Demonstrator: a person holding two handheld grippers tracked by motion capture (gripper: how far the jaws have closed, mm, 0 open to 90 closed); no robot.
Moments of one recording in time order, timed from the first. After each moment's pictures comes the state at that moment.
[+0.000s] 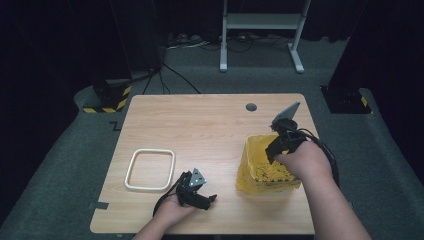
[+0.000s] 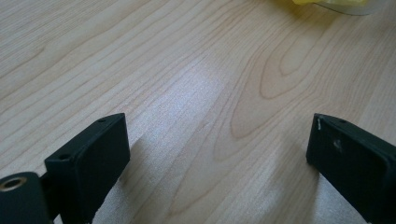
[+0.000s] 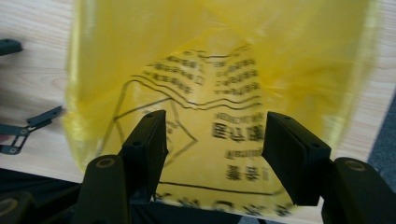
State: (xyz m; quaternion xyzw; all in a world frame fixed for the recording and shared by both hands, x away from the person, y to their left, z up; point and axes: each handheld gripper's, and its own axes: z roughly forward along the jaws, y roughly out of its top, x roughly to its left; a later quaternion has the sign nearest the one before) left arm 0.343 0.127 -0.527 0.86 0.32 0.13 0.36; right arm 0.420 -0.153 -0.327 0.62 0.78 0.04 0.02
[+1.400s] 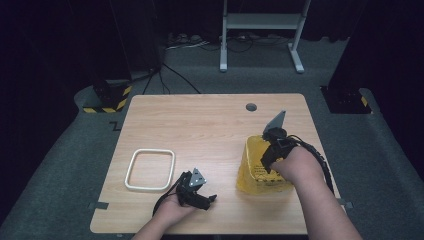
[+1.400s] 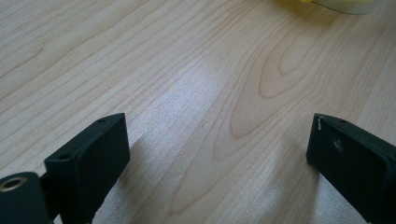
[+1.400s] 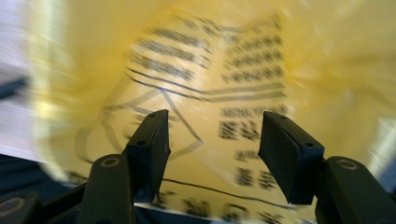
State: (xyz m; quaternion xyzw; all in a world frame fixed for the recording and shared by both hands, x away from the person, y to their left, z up) left arm 0.343 0.127 -0.527 0.86 0.32 0.13 0.36; right arm 0.418 -0.143 -0.356 0.59 0.81 -0.03 0.02
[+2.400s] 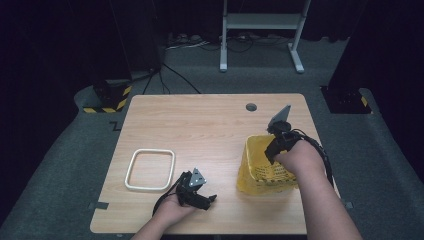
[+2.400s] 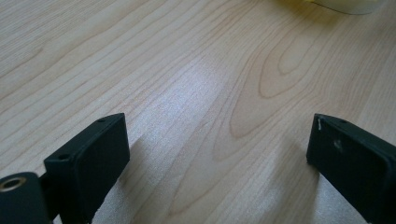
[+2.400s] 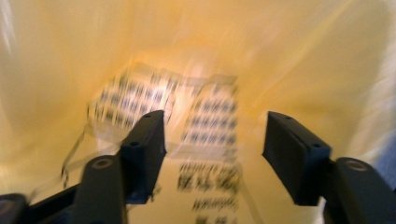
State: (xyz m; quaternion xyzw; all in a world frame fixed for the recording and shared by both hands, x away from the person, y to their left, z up) left arm 0.344 0.128 -0.527 0.87 0.32 0.13 0.36; right arm 0.446 -0.158 -0.357 0.60 0.80 0.01 0.06
